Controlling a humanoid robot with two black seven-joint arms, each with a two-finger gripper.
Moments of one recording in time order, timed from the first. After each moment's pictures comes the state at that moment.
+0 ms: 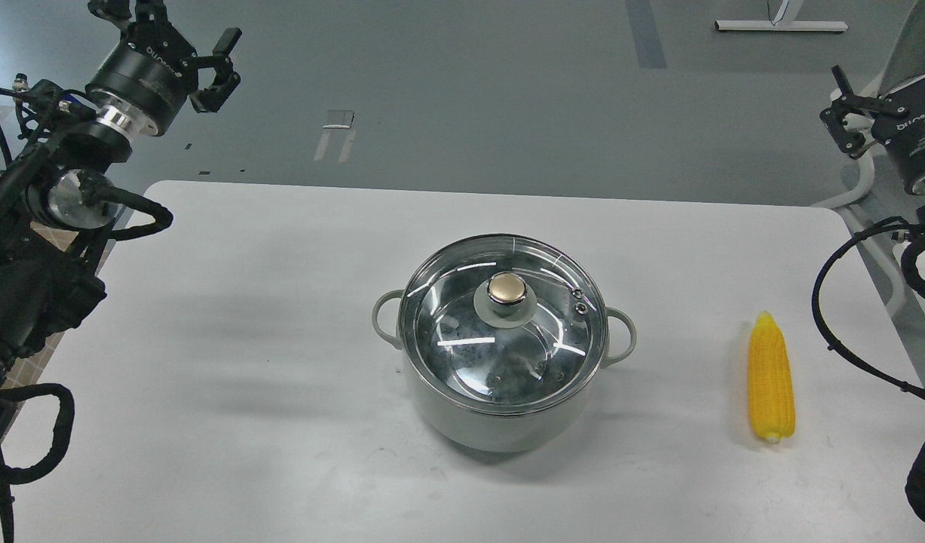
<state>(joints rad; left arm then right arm) -0.80 0.42 -1.17 -0.69 0.41 -0.49 -0.21 0.67 -0.29 1.66 0.75 -0.37 0.49 -0.11</state>
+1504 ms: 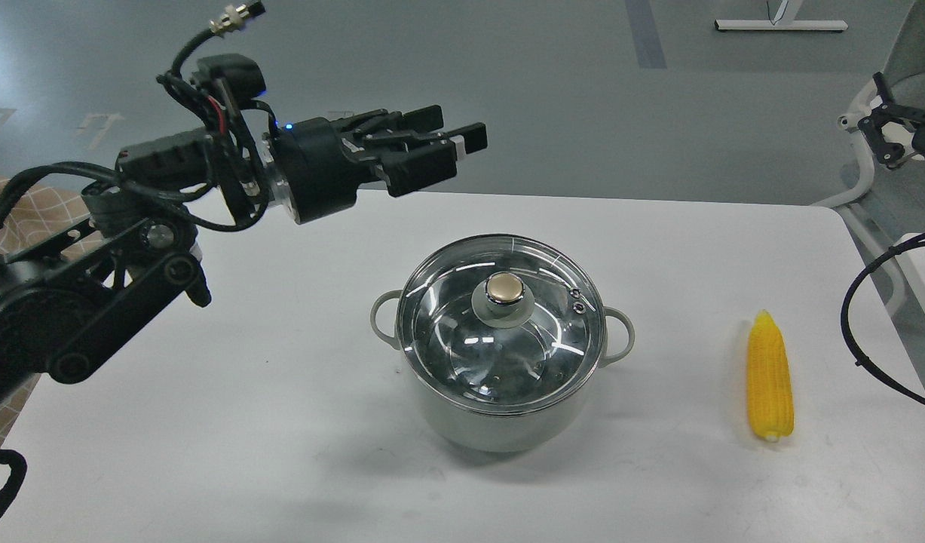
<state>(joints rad) -0.68 0.52 -0.88 -1.64 1.87 -0.36 -0.22 0.58 -0.33 1.71 0.84 -0.36 0.49 -0.11</state>
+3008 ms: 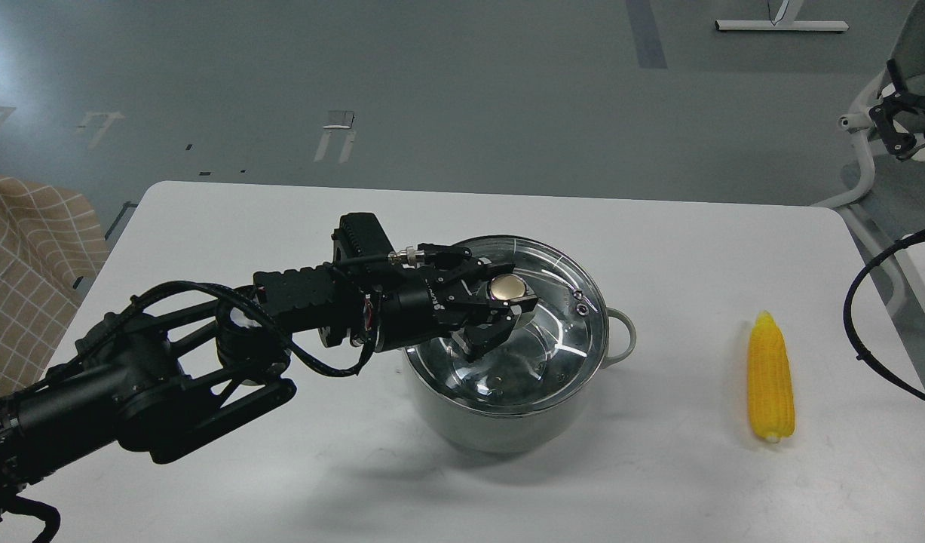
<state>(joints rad) -0.63 0.43 -0.58 -1.55 2.18 -0.18 -0.22 0.58 -0.32 1.74 0.87 -0.36 0.49 -0.11</state>
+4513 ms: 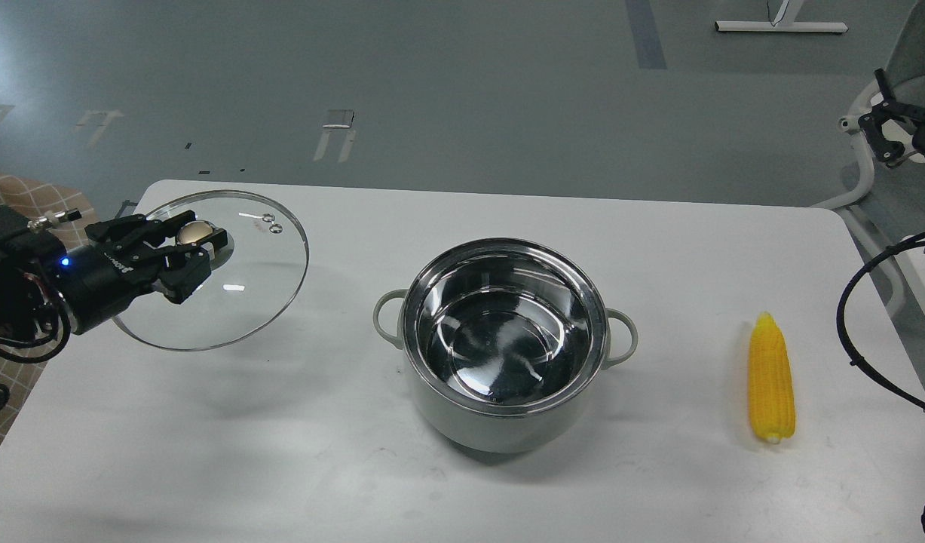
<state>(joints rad) -0.30 1.04 -0.73 -1.34 1.83 0.22 -0.35 0.57 -0.31 1.73 0.87 -0.36 0.49 -0.11</state>
